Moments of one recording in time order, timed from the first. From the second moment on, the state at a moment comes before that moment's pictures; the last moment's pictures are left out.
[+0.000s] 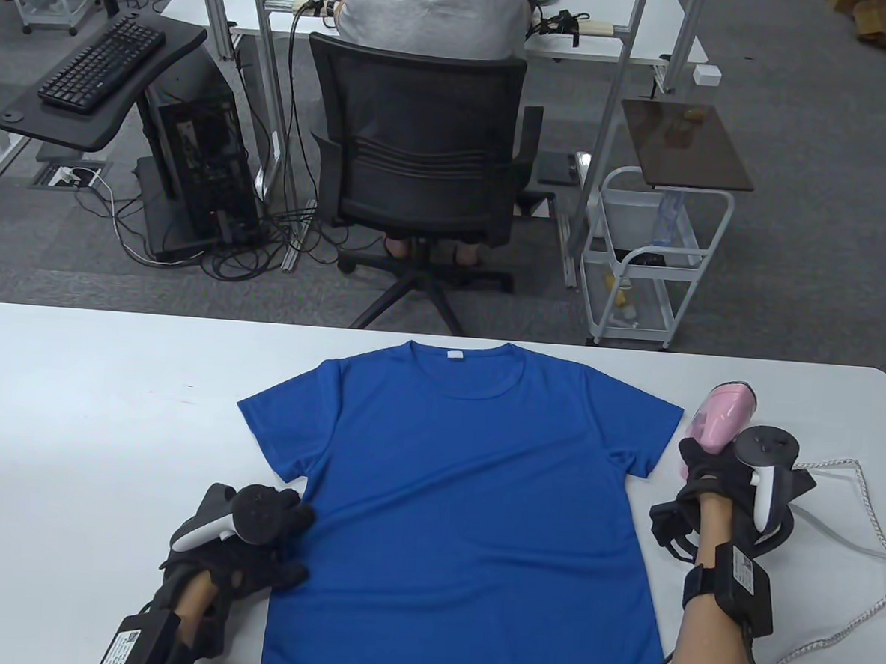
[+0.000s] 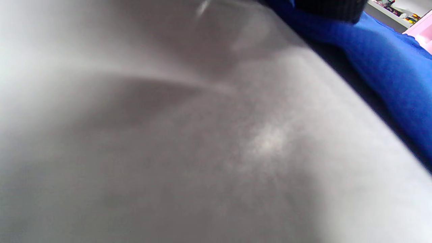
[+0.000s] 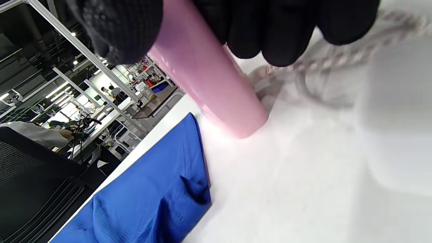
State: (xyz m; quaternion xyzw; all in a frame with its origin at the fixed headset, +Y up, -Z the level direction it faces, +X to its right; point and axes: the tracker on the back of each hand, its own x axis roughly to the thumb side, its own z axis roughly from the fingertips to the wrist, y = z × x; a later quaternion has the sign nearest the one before) left_hand -0.258 -0.812 -0.378 -0.30 -0.15 0.12 0.94; right_hand 0.364 -0.722 -0.445 -0.37 -0.04 0.87 0.32
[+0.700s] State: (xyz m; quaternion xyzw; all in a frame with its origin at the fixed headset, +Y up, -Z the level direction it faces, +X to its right) left_hand -0.258 -0.812 -0.376 -0.30 -0.15 0.12 0.94; right_hand 0.324 -0.717 -0.377 -0.22 0.09 0.97 0.10
